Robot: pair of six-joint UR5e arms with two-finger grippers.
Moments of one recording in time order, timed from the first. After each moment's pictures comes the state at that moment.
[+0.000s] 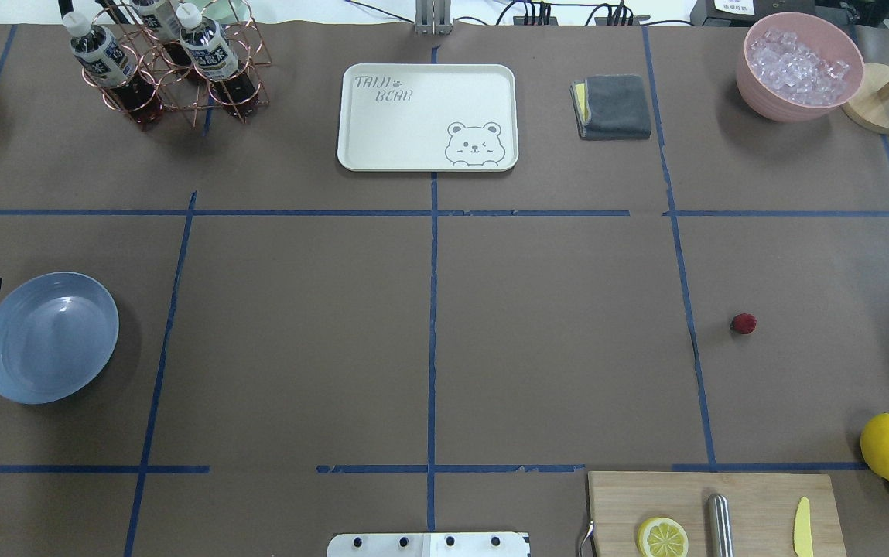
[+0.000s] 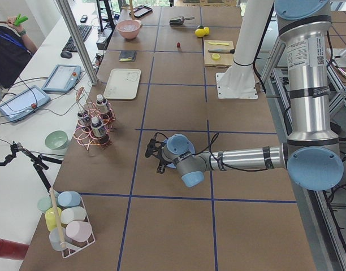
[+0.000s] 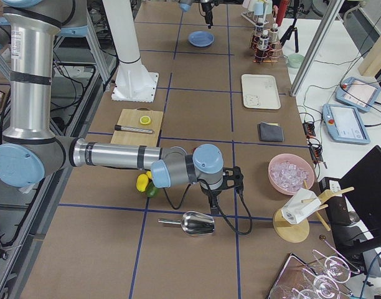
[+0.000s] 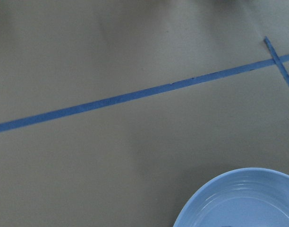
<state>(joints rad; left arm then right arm) -1.03 -1.41 -1.47 -2.77 -2.16 -0.81 1.54 -1.69 1.65 -1.29 2.37 0.10</state>
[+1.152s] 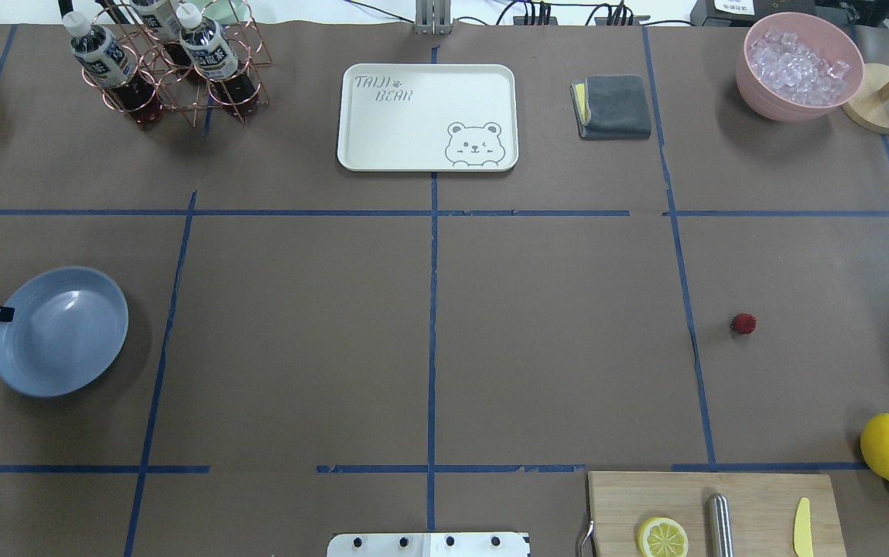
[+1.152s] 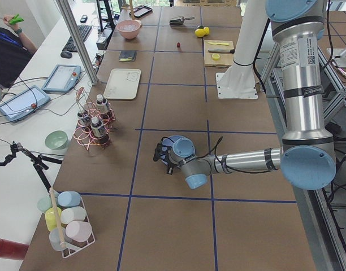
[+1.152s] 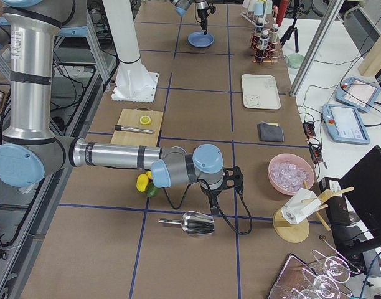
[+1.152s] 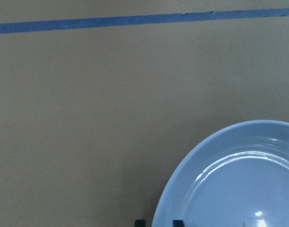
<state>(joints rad) -0.93 -1.40 -1.46 -2.81 -2.13 -0.85 1.54 -1.69 1.65 -1.29 2.37 0.10</state>
